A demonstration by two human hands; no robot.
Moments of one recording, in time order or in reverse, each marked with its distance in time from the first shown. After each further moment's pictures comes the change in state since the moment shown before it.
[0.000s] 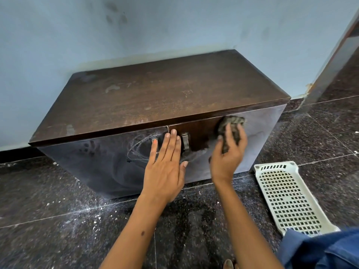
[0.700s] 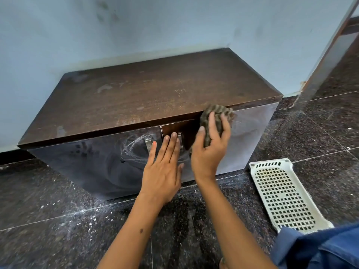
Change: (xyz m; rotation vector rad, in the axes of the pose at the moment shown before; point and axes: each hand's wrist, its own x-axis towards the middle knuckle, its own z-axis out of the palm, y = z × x) left_hand 0.002 0.005 0.011 0.034 -0.039 0.047; right_hand -0.004 -0.047 0.017 0.009 -0.003 0.005
